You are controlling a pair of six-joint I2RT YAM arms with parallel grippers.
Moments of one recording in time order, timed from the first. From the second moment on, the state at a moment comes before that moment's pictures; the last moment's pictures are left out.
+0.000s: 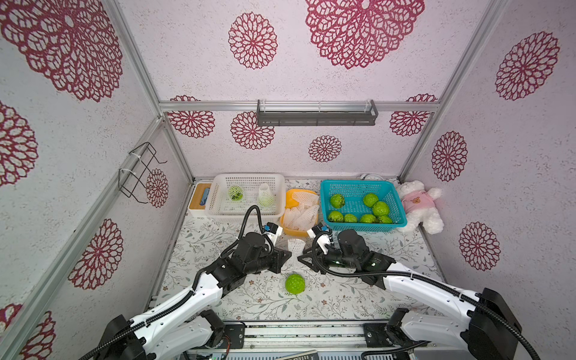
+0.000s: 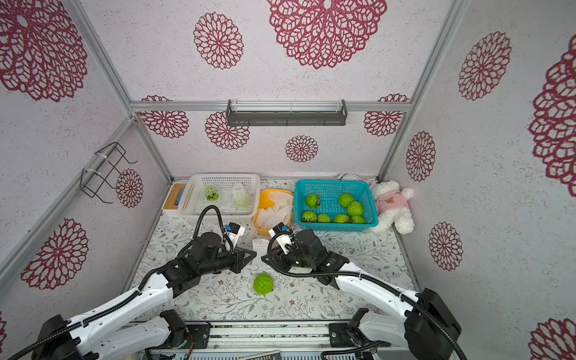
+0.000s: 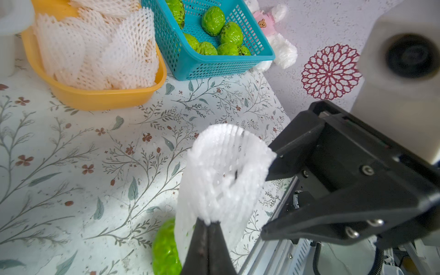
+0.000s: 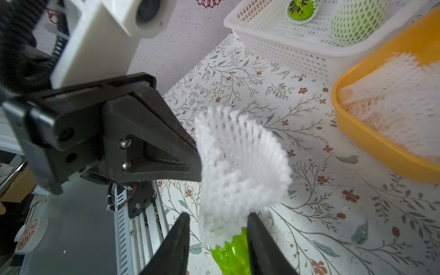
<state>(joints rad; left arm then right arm) -0.72 1.01 0.63 -0.17 0.25 -0.52 0.84 1.15 0.69 0.01 -0.39 0.32</state>
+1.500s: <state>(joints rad) -0.95 0.98 0.42 -0.01 -0.02 -0.45 0.86 1.13 0.59 -0.02 -0.32 0.39</state>
